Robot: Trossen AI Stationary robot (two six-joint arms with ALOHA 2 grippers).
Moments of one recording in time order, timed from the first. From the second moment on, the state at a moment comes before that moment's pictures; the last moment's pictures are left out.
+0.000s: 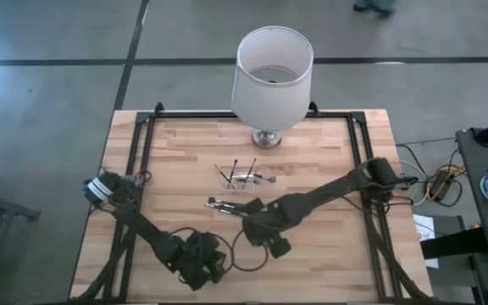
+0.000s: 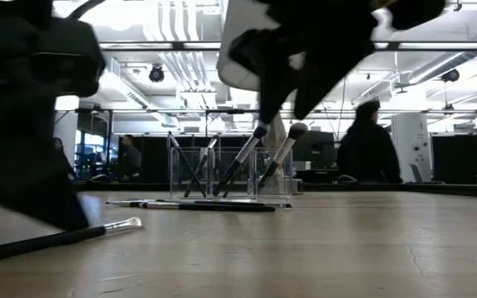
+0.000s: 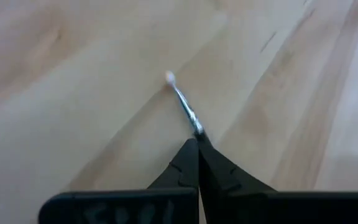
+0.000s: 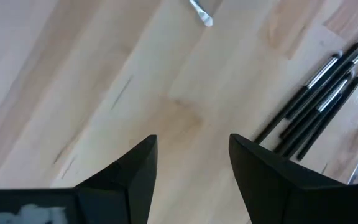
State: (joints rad) left arm -0.74 1.87 0.99 -0.12 -0.54 -1.42; right arm 0.33 2.00 1.60 -0.80 -0.01 -0.20
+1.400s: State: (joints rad) left arm -0.87 2.07 1.52 -0.68 -0.44 -1.77; right arm 0.28 1.91 1.36 -0.43 -0.08 -0.07
